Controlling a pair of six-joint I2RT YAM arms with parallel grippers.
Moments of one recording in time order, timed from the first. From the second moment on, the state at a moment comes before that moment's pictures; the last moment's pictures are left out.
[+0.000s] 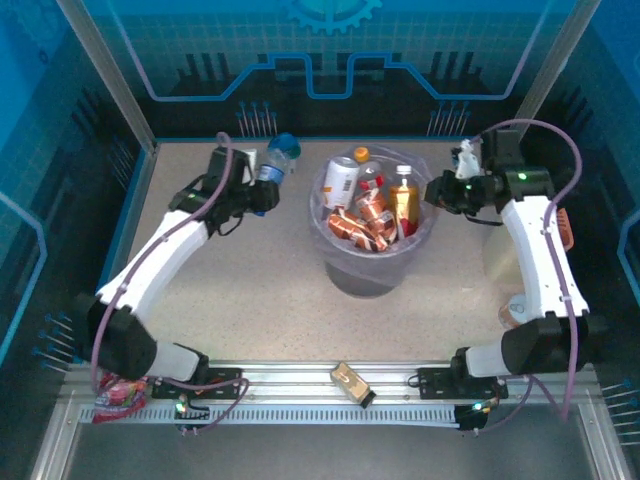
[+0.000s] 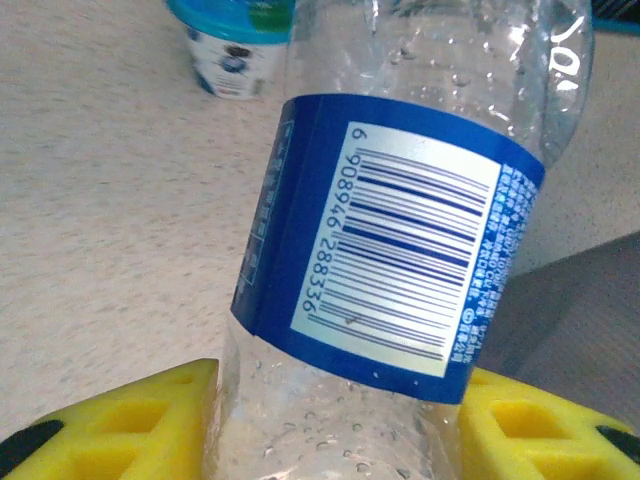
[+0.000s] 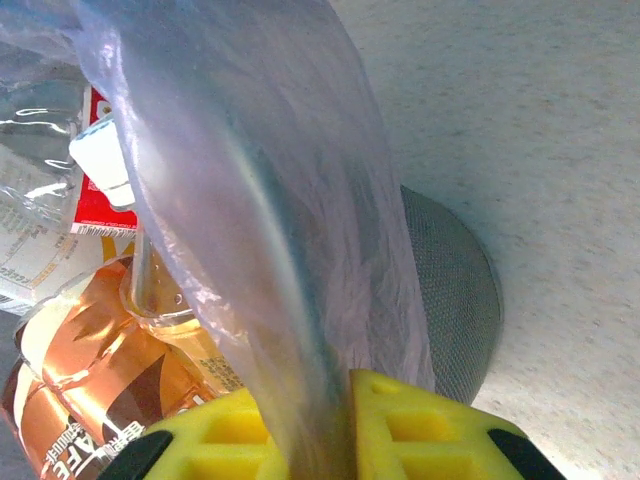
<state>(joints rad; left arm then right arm) -0.26 1.32 1.28 -0.68 0.03 -0.36 0.08 1.44 1.56 -1.09 -0.48 0.36</state>
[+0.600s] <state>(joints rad) -0.16 1.07 1.71 -1.13 0.02 -0.29 0.45 1.86 1.93 -0.83 -0.50 0.52</state>
